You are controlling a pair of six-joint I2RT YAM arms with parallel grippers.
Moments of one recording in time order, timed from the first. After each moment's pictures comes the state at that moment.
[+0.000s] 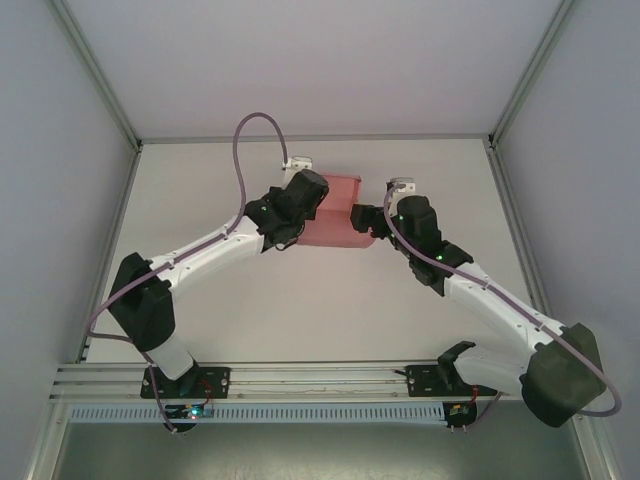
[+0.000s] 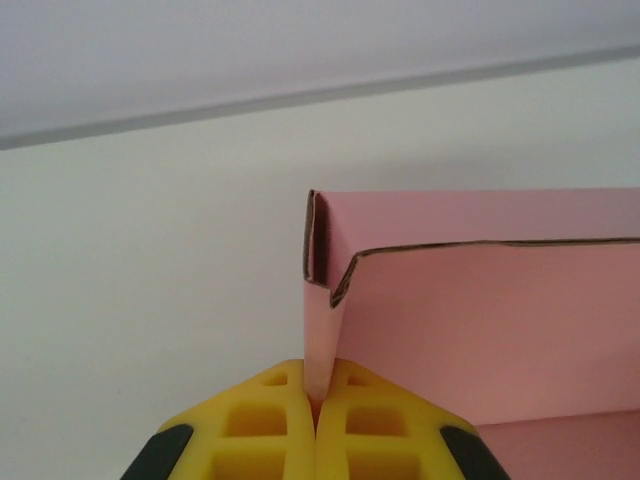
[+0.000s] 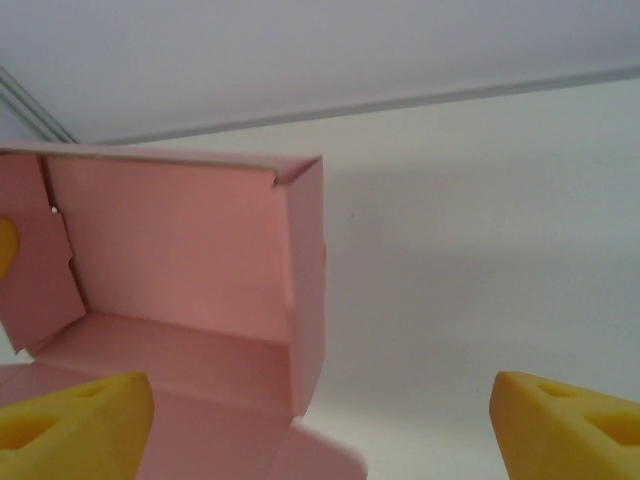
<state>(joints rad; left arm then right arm) -0.73 1.65 1.38 -0.44 -0.57 -0.39 0.51 1.13 0.77 -0.03 0.09 0.41</state>
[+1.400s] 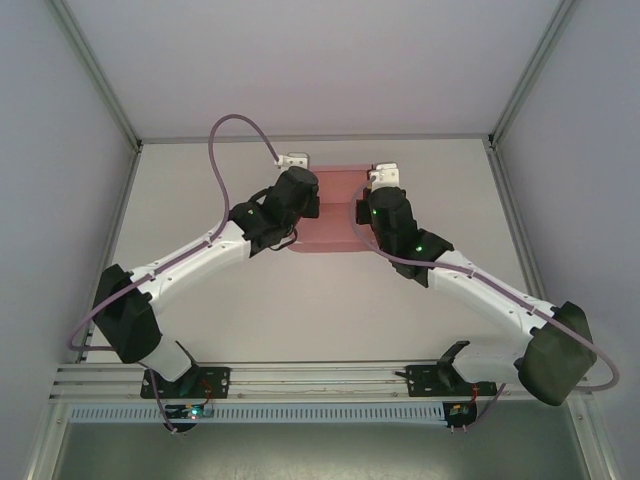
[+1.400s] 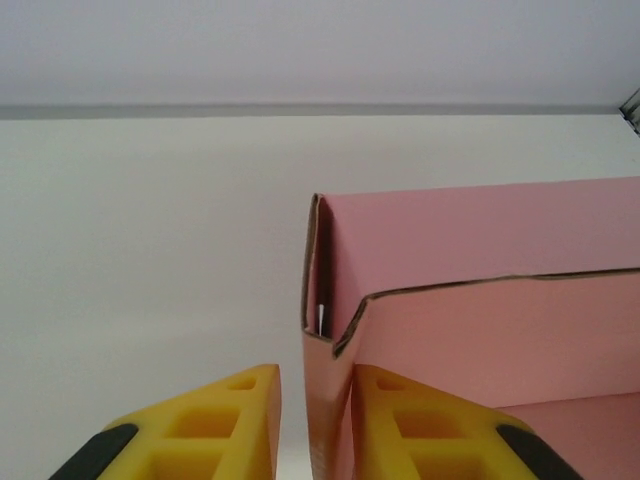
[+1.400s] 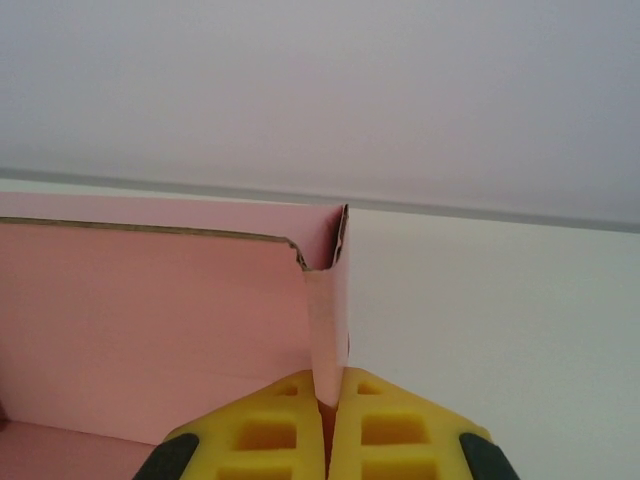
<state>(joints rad) -0.73 1.55 1.35 -0.39 -0.39 -0.48 0.68 1.25 0.94 -0.06 0.54 0.20</state>
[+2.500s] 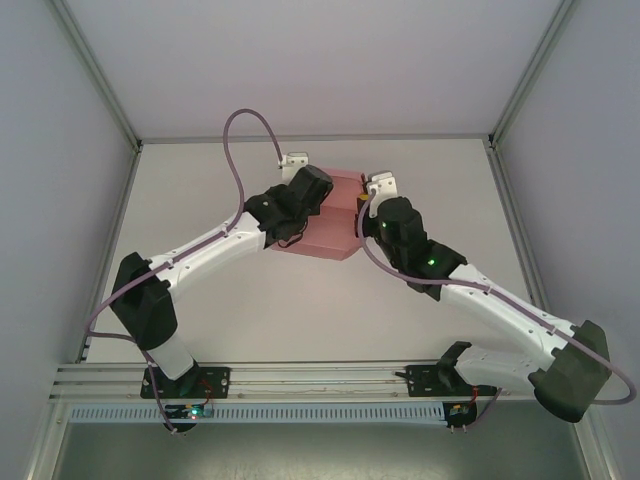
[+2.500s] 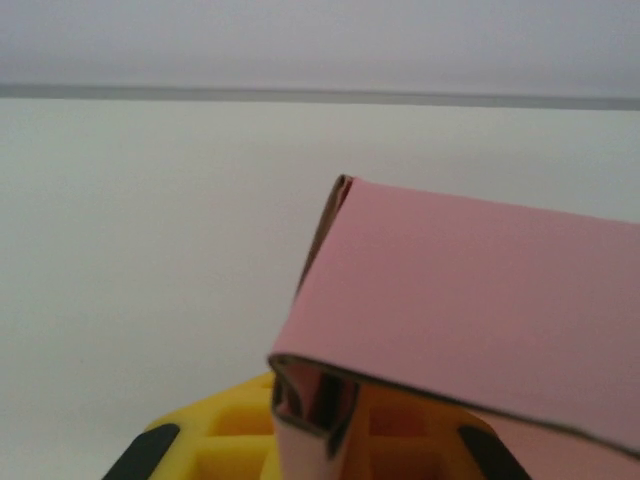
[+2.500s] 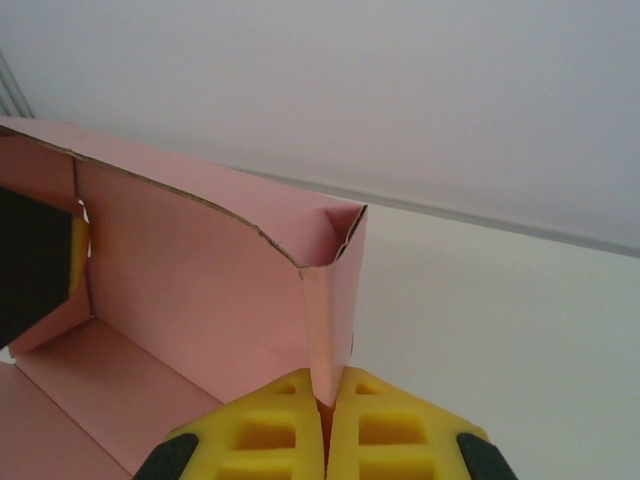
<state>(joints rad) -0.73 1.68 1.47 -0.56 -0.58 -0.57 0.72 1.12 0.89 -0.09 0.42 0.13</state>
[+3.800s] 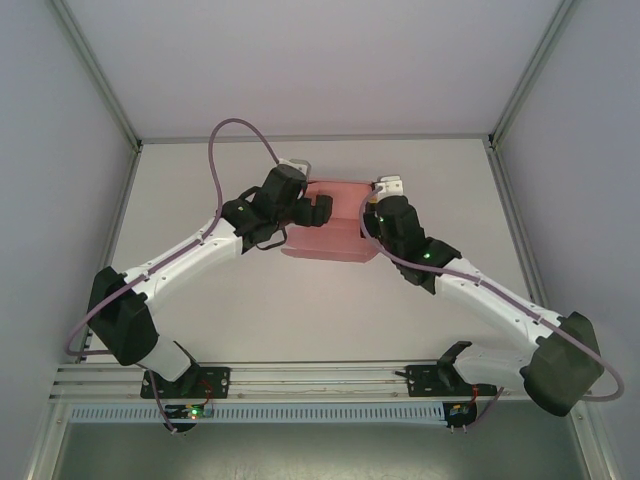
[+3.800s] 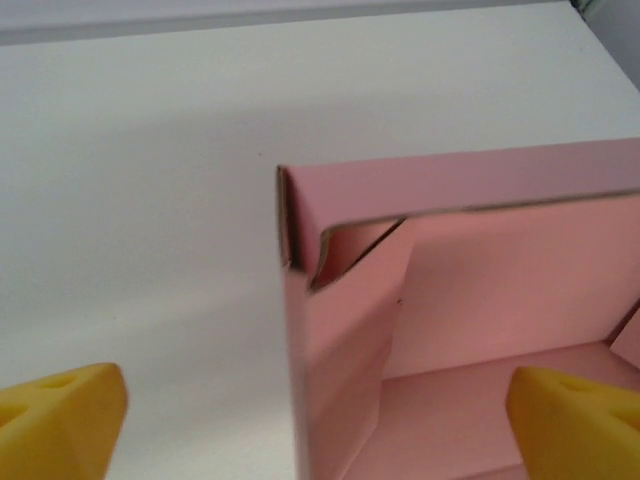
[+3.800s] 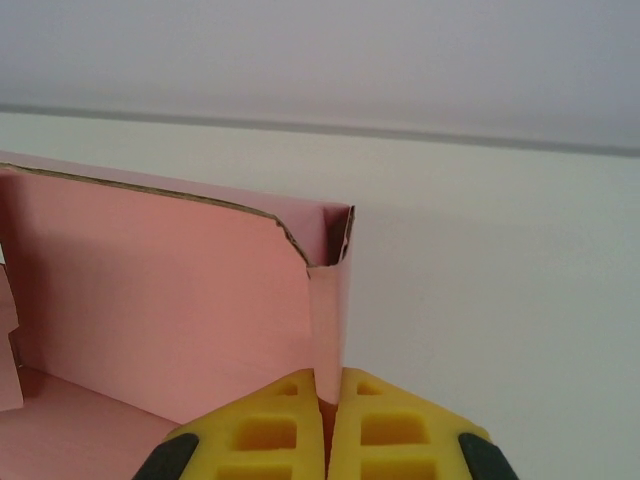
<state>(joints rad) -0.67 1.53 1.33 -0.48 -0.14 -0.40 0.62 1.19 0.86 -0.14 0.38 0.27</state>
